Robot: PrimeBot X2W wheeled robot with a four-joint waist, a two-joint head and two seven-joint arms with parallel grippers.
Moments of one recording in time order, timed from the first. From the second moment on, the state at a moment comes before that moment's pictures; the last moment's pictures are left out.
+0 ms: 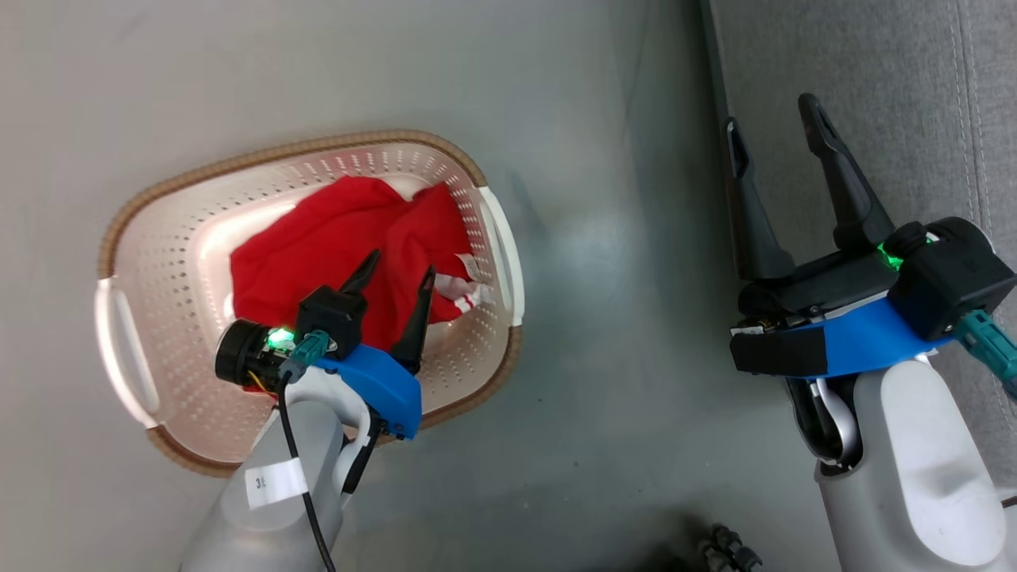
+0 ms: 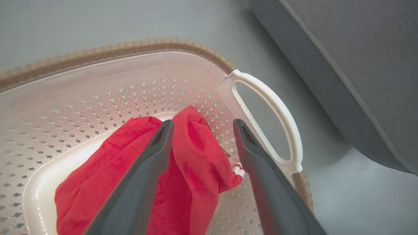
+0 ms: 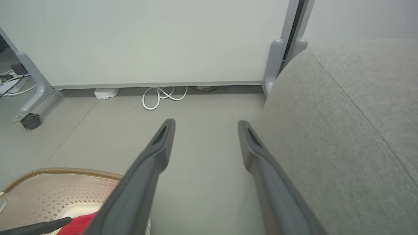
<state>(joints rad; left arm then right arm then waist) -0.58 0.11 -0.46 0.77 -0.28 -0.13 -0.26 -0.45 -0.05 0.10 0.04 0.12 0.13 -0.21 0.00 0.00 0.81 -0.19</state>
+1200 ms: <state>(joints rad) -0.79 0.05 -0.45 1.23 -0.42 -0.13 -0.22 -0.45 -0.05 0.15 0.06 0.17 0.13 -0.26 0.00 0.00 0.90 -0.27</state>
